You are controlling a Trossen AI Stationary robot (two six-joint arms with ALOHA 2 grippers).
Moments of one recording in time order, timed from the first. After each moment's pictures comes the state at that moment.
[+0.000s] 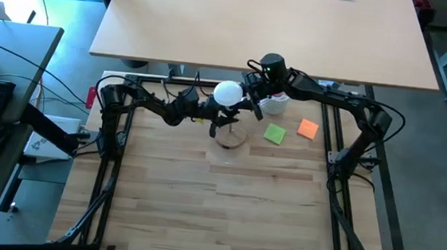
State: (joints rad) left arm 0.45 1.97 0.81 1.18 0.49 -0.04; right arm -0.55 1.72 1.30 -0.17 -0.82 -0.36
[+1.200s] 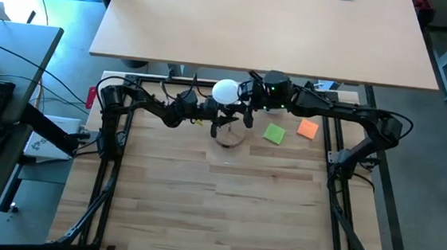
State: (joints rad) left arm 0.43 1.96 0.79 1.23 0.41 0.03; right arm -0.40 1.61 1.12 0.02 -0.32 -0.13
